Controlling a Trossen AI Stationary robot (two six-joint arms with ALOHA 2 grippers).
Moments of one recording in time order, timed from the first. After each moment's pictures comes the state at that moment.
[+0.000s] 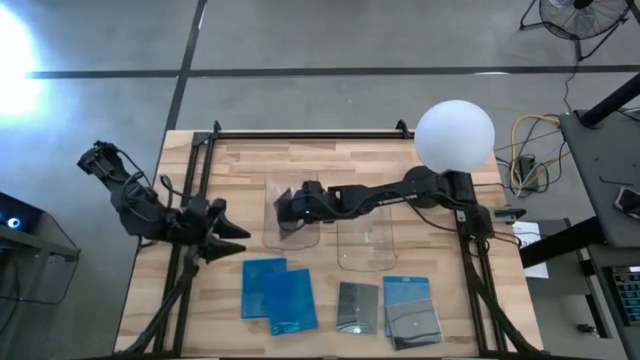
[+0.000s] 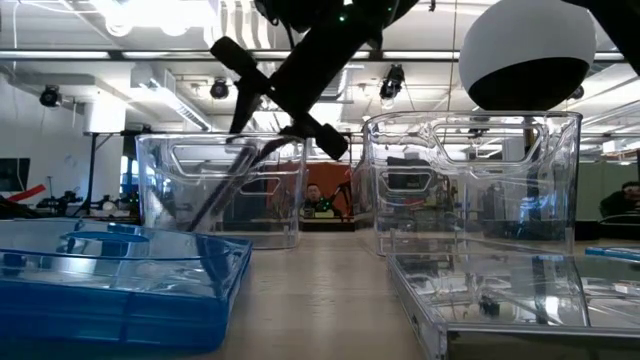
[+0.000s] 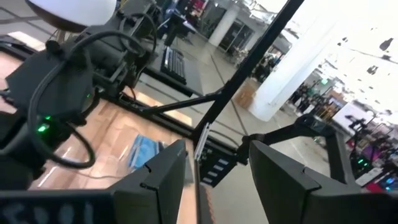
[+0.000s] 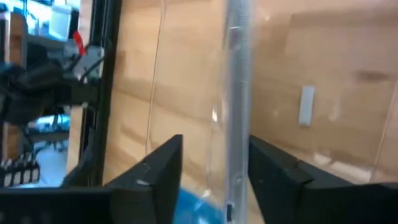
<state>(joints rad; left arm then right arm) -0.72 0.78 0.94 -0.22 -0.57 -0.65 0.01 2.11 1.67 -0.36 0.18 1.44</state>
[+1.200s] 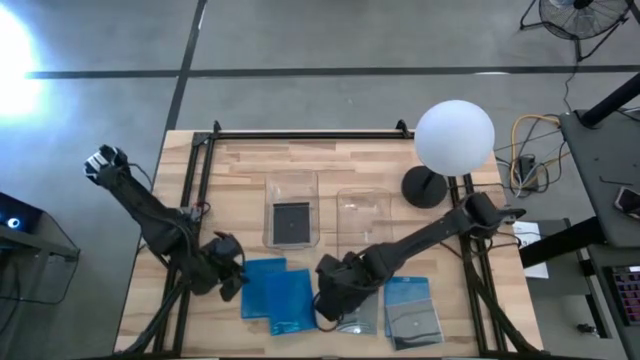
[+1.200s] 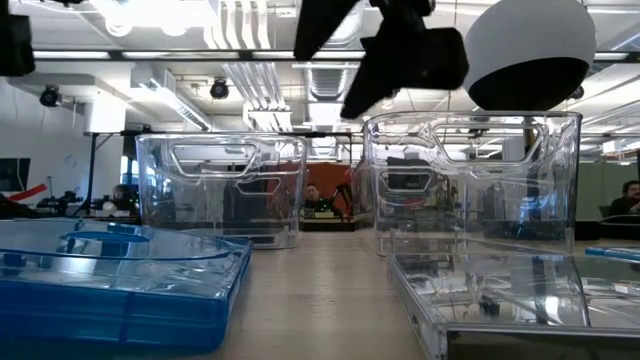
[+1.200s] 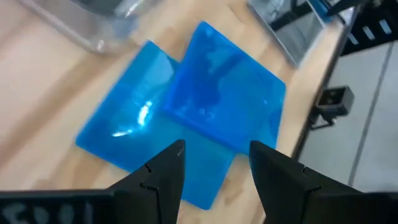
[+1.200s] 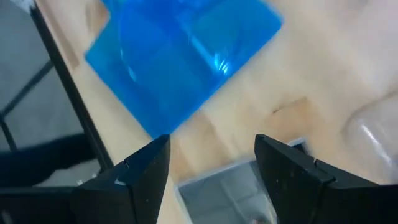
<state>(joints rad) -0.78 1.07 0.84 -0.71 -0.33 -1.39 0.42 2.03 1.66 -0.70 0.05 1.05</state>
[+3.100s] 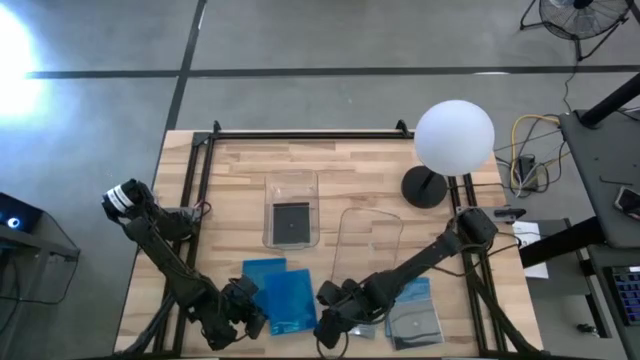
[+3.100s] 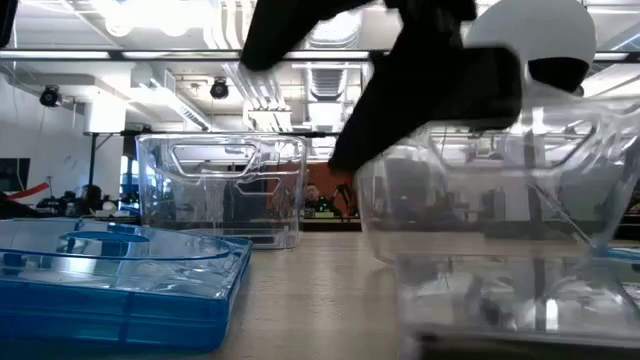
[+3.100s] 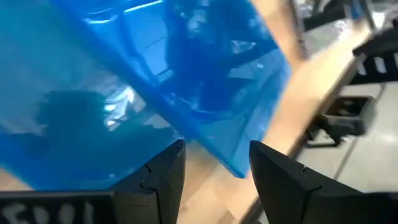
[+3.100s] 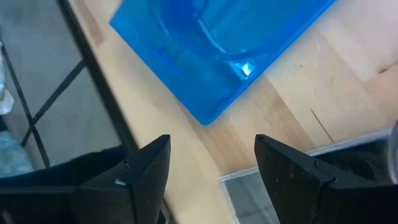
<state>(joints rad) -0.93 1.57 0.92 -0.35 -0.45 -1.81 0.54 2.13 1.65 -0.50 0.11 1.21</state>
